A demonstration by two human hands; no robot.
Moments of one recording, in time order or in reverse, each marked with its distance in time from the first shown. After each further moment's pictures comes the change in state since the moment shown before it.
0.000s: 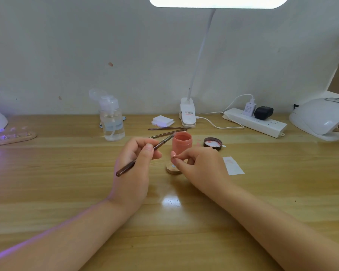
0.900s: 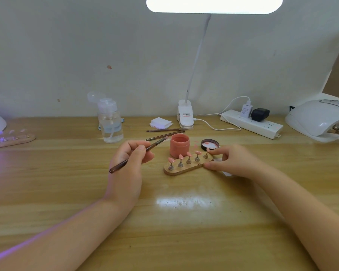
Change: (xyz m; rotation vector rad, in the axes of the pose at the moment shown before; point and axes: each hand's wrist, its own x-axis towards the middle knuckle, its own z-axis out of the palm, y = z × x) left_hand 0.006 -0.004 -0.005 -0.094 0.055 -0.116; right_hand 0.034 0.064 -0.067 -0.353 -0.368 0.315
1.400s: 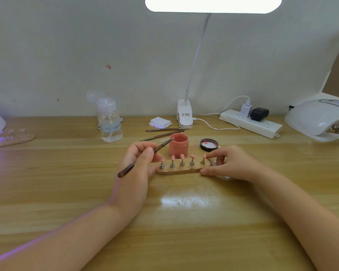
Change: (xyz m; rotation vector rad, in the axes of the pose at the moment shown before) left_hand -0.009 -0.003 0.008 -0.127 -0.145 -0.040; right_hand -0.006 0.002 0.002 0.152 -0.016 -0.148
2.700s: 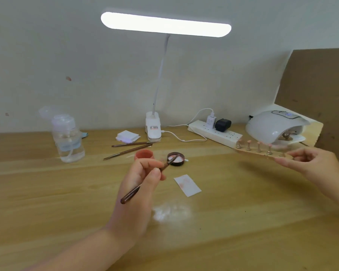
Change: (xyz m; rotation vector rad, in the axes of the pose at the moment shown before) left_hand -0.011 0.007 0.069 0.044 -0.189 0.043; right_hand -0.097 0.146 -0.129 0.316 0.703 0.286
